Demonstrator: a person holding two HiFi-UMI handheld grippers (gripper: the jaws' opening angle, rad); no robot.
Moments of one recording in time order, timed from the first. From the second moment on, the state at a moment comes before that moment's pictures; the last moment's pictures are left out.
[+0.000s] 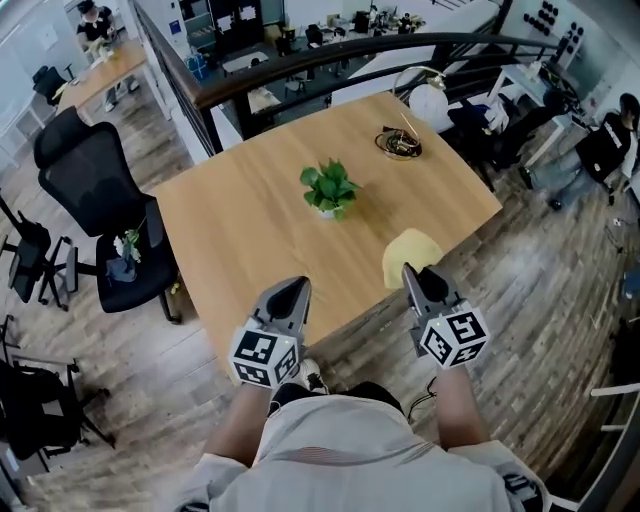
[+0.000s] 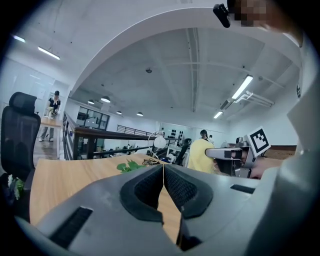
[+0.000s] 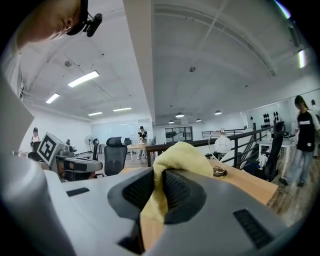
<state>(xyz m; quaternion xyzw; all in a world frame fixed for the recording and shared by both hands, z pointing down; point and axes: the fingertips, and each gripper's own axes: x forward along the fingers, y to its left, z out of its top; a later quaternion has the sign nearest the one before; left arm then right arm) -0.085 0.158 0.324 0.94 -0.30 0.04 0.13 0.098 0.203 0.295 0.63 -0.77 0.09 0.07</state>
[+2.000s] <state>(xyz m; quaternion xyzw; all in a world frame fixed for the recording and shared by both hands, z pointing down) 0.070 -0.092 0.566 0.93 -0.26 0.22 0.15 0.166 -0.073 0.396 0.48 -0.85 0.17 0.11</state>
